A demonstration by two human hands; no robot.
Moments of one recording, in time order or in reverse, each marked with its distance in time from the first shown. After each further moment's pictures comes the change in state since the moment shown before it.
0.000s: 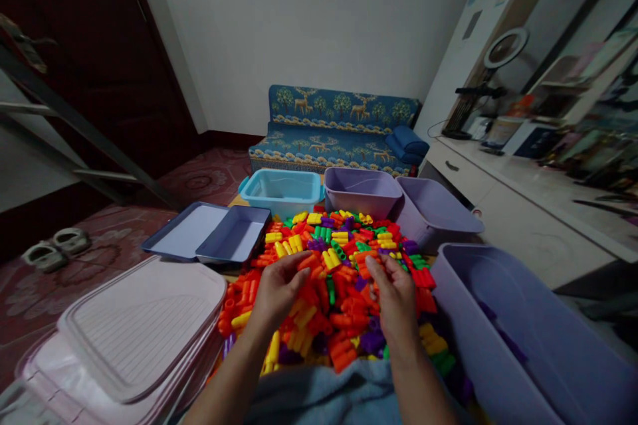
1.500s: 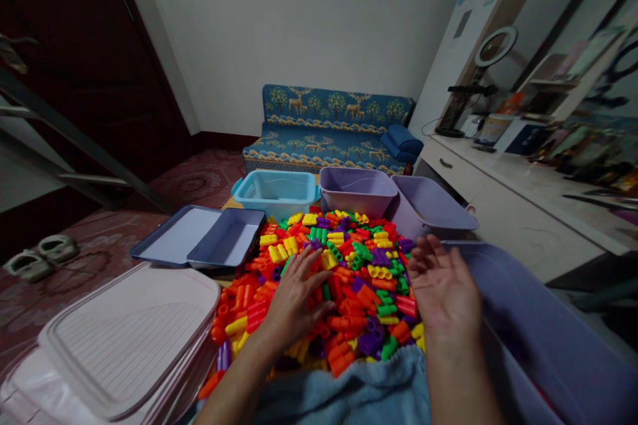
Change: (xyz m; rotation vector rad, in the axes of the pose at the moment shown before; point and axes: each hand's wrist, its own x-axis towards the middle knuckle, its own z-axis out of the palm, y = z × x) left_hand -0.003 -0.009 0.011 0.896 -0.266 0.599; right_hand 0.032 -0.042 -0.056 0.645 0.223 0.049
